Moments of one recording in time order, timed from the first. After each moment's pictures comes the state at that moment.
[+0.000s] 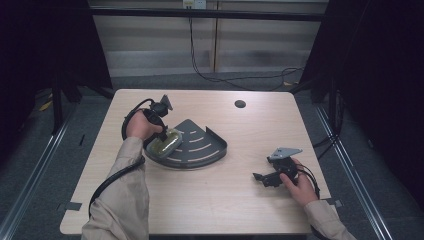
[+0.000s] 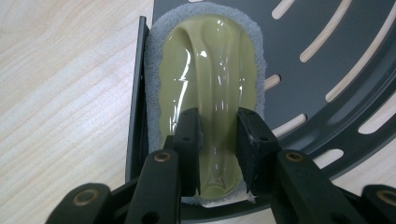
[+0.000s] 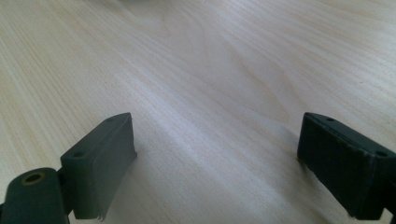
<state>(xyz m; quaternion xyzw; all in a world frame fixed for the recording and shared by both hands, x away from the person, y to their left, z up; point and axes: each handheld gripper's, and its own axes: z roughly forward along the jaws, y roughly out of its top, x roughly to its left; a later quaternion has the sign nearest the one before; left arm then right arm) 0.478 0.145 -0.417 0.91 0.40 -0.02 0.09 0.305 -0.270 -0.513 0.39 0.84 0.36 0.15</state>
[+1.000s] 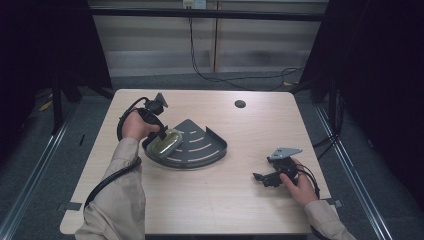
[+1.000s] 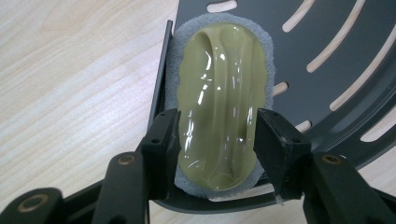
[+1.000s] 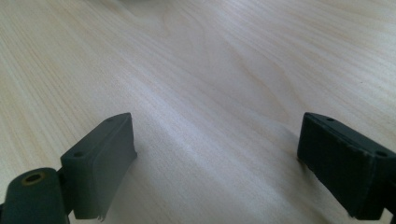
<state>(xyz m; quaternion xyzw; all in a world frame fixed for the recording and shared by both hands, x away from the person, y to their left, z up) 0.473 0.156 -0.406 0.90 0.43 0.01 0.11 0.305 -0.270 -0.513 0.38 0.84 0.36 0.15</state>
